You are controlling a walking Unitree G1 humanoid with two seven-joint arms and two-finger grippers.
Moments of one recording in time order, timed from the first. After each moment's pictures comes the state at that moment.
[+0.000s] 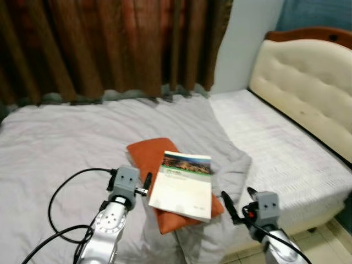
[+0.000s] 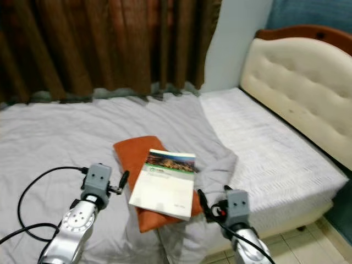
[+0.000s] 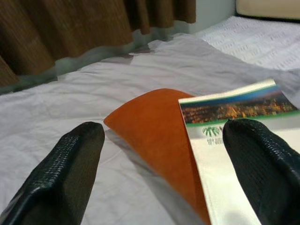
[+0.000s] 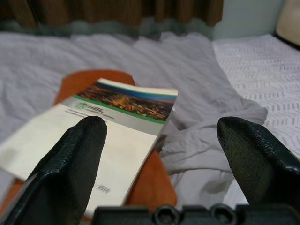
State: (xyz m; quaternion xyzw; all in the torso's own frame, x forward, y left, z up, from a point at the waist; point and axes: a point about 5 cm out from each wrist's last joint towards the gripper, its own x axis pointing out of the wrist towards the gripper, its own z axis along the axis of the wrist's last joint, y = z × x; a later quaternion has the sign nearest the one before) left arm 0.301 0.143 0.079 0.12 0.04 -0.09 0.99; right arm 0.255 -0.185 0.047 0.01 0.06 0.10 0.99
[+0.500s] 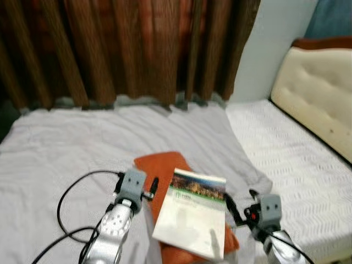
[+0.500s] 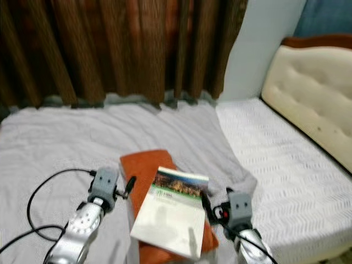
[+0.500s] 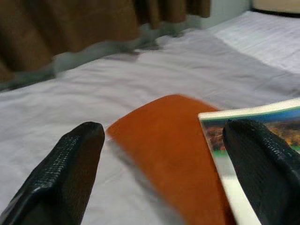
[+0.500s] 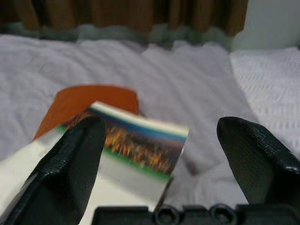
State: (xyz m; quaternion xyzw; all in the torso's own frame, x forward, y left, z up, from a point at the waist) left arm 0.306 0.133 0.073 0.12 0.06 -0.11 0.98; right arm 0.256 -0.185 0.049 0.01 0.06 0.10 0.99
